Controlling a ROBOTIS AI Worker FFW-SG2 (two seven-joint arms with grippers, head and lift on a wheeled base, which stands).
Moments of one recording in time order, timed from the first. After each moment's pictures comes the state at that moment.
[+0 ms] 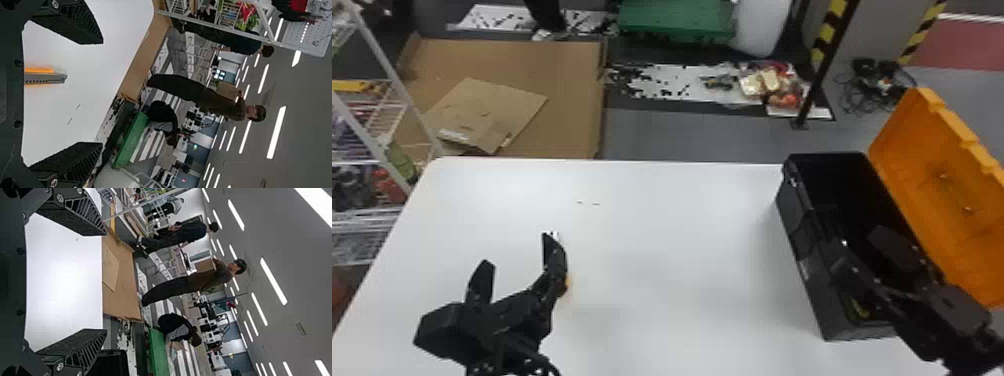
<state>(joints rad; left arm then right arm) 0.55 0.01 -0.17 -1.74 0.31 -0.35 0.29 0.75 -0.14 -0.34 -2.23 -0.54 0.22 0.59</state>
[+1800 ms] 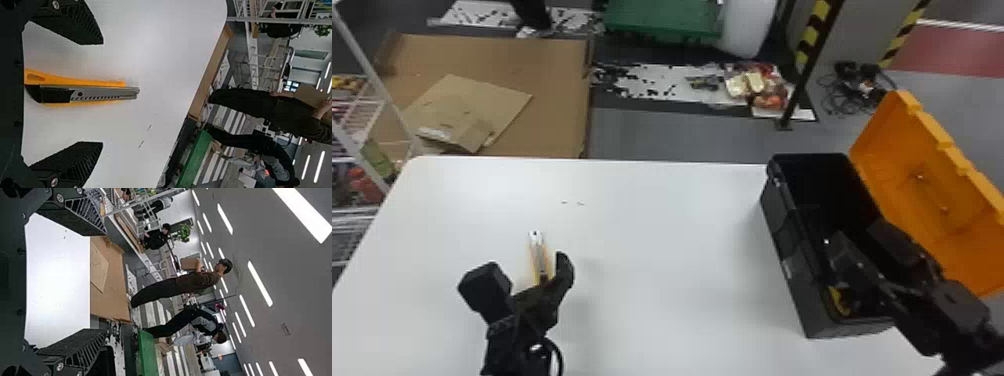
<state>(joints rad) 0.34 0.04 -0.19 -1.54 0.43 0.00 0.37 0.76 -0.16 -0.38 -2.22 -0.60 0.17 0.63</state>
